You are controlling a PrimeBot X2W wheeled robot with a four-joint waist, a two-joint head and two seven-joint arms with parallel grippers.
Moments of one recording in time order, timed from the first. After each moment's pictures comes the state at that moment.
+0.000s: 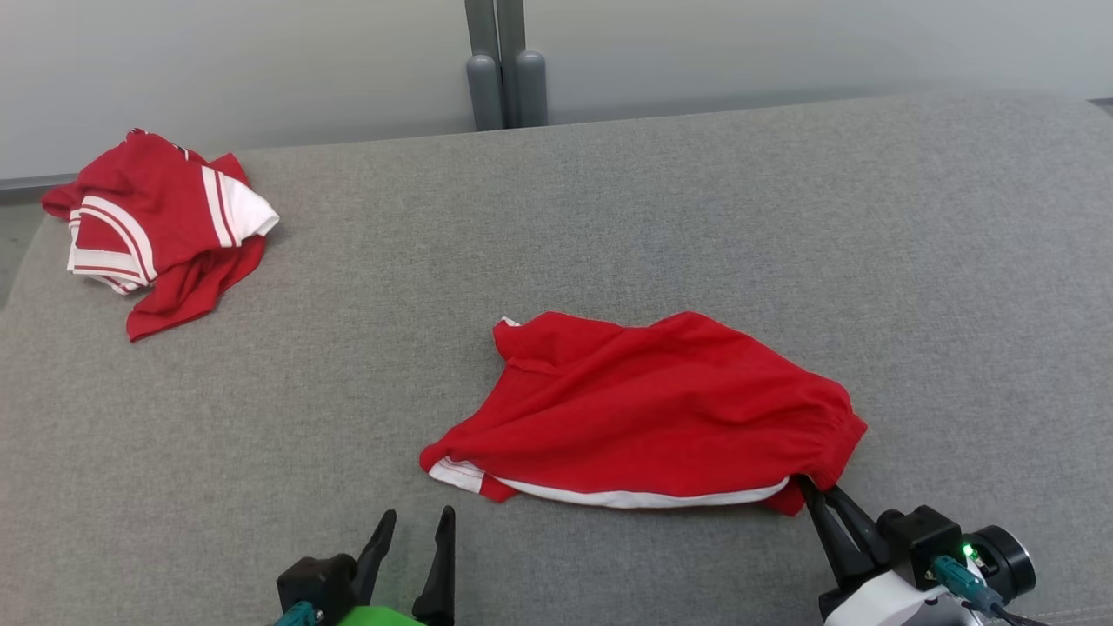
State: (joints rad) left arm 0.02 0.05 -0.28 0.38 -0.40 -0.06 -0.23; right arm 0.02 -0.20 0.24 0.26 0.11 0.13 -0.26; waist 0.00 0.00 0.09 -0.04
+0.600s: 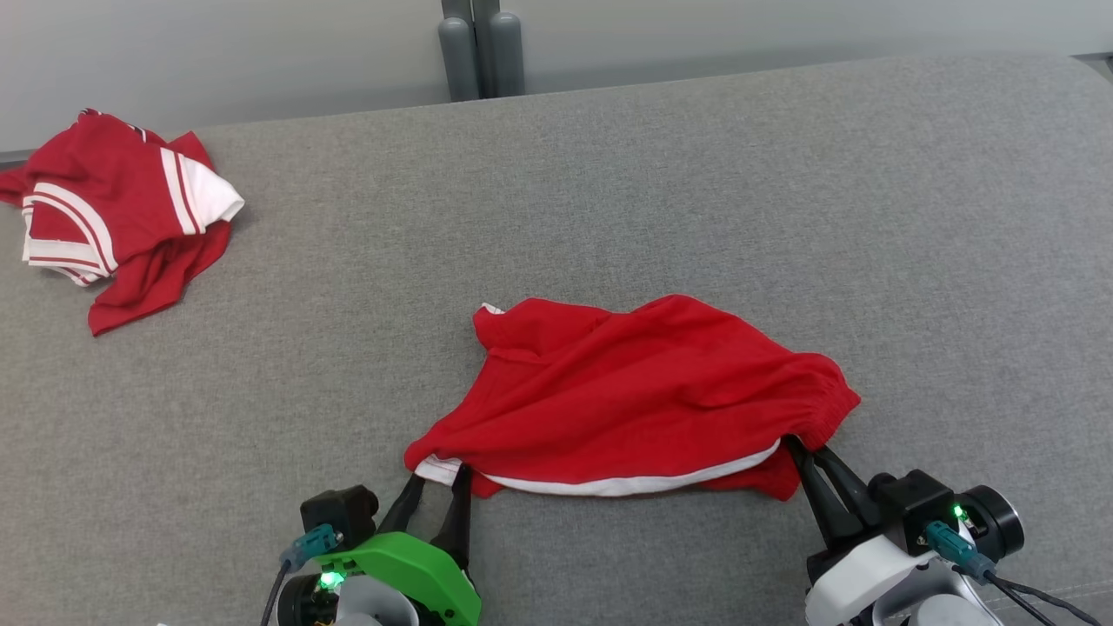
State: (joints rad) left arm -0.21 0.05 -0.44 0.63 -0.68 -0.02 -0.20; right arm -0.05 -0.19 0.25 0.25 0.11 0.13 -0.26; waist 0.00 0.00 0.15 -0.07
